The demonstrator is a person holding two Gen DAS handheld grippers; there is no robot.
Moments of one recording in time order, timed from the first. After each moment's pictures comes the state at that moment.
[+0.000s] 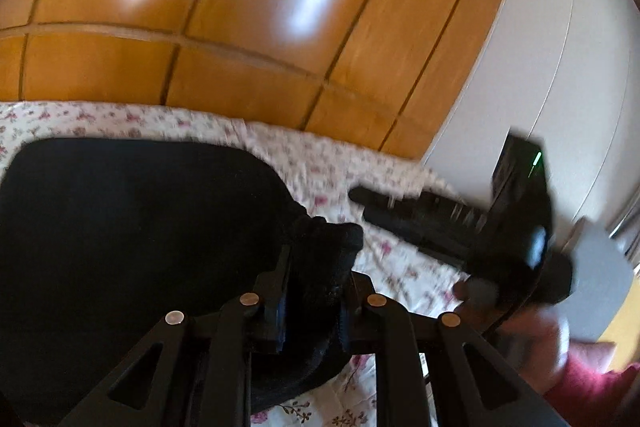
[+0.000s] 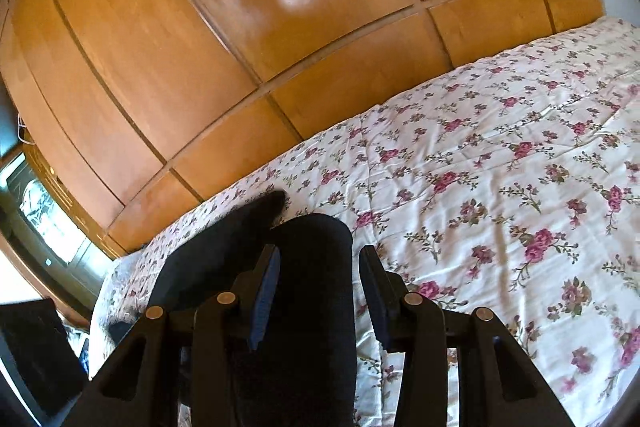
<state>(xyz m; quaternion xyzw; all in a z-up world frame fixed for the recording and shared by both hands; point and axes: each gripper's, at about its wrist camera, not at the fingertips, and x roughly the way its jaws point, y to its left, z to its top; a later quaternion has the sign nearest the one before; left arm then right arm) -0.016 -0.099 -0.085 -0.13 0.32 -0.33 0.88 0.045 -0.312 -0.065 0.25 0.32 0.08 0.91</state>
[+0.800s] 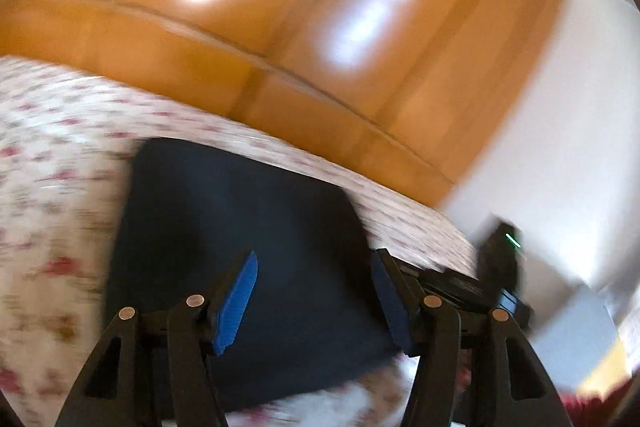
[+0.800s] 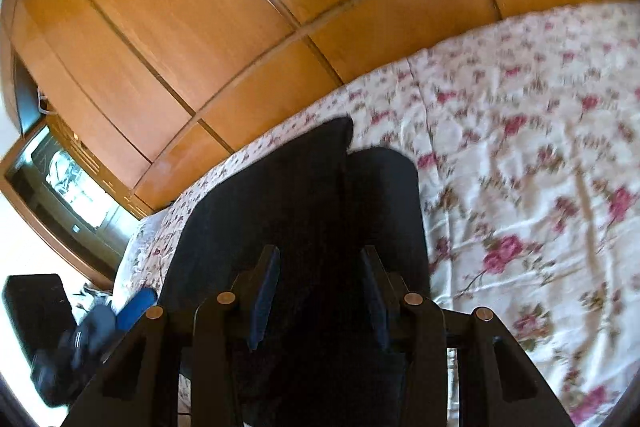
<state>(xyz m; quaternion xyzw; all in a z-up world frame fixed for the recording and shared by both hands) -0.019 0.046 -0.067 -0.23 0.30 -0.23 0.89 0.061 -0.270 -0.099 0.26 0.38 0.17 0.87</state>
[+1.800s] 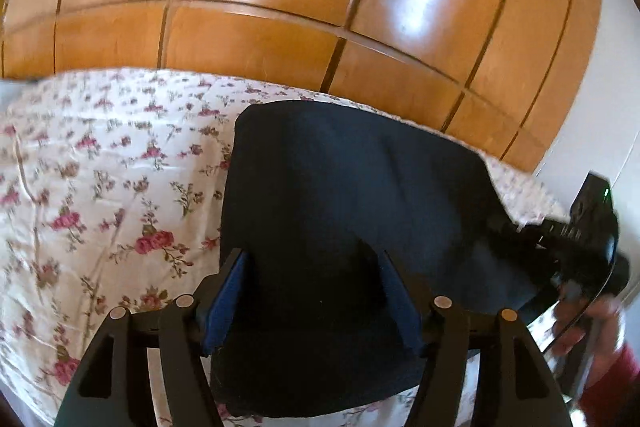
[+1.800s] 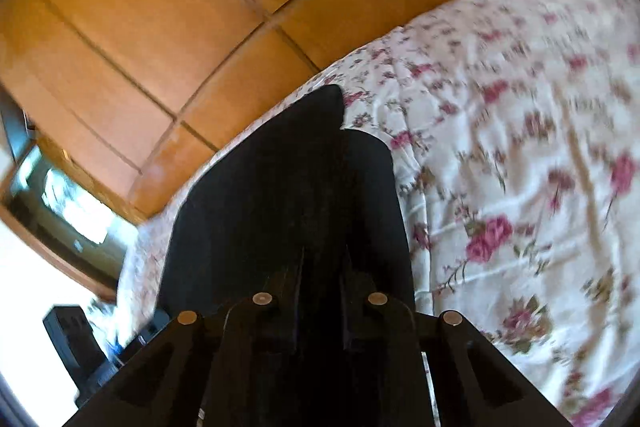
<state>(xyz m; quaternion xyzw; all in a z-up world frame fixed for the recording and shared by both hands) -0.026 0.035 -0.105 -0.11 0.35 -0.12 0.92 0.066 -0.284 -0.119 0.32 0.40 0.15 0.85</state>
